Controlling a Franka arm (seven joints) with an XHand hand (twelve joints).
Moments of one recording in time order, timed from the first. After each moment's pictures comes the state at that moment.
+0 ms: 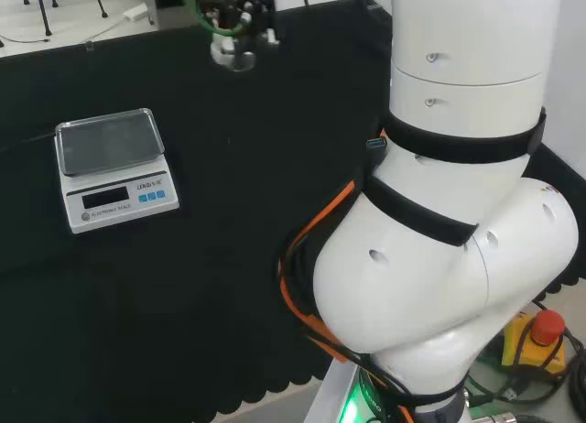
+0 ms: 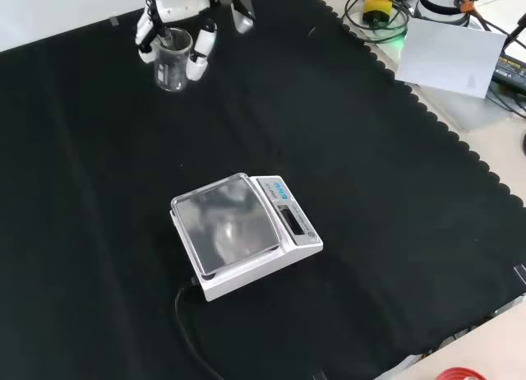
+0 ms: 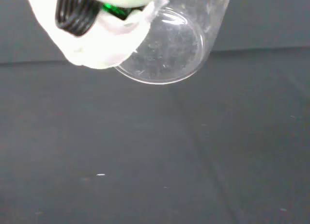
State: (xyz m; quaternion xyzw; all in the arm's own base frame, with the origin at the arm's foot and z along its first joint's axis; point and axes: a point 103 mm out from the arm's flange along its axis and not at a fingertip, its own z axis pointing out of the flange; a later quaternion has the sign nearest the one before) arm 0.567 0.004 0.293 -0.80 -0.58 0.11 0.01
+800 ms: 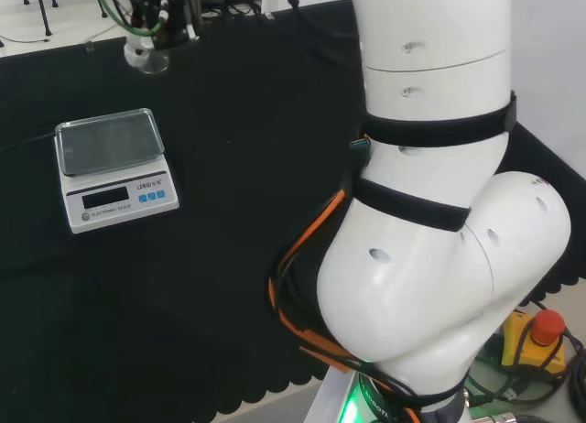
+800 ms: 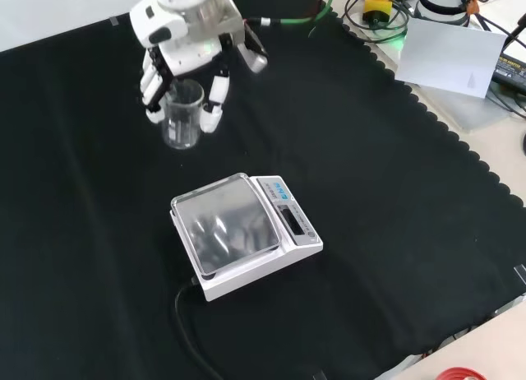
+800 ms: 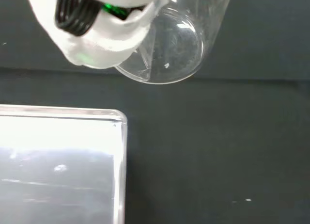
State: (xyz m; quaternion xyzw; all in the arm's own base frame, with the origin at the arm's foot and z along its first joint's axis) arm 0.609 0.129 0.293 -0.74 -0.67 0.09 0.02
